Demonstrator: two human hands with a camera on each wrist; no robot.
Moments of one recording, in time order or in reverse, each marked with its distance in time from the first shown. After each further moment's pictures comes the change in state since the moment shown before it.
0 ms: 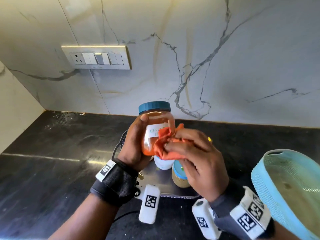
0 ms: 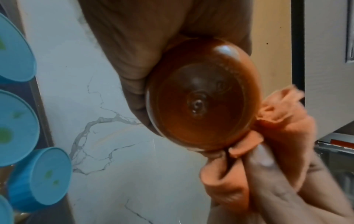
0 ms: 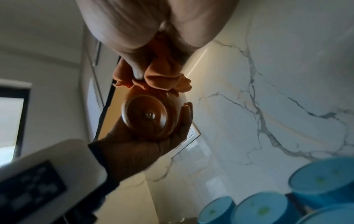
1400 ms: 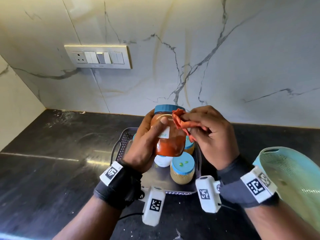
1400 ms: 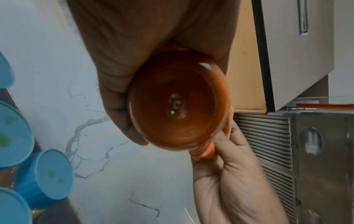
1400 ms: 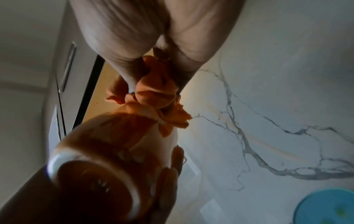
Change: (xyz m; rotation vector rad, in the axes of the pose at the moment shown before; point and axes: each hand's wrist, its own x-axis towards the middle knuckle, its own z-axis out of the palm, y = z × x) left_hand -0.017 -0.012 0.021 0.212 0.041 0.097; right_hand 0.025 0.024 -0.026 0.054 0.079 0.136
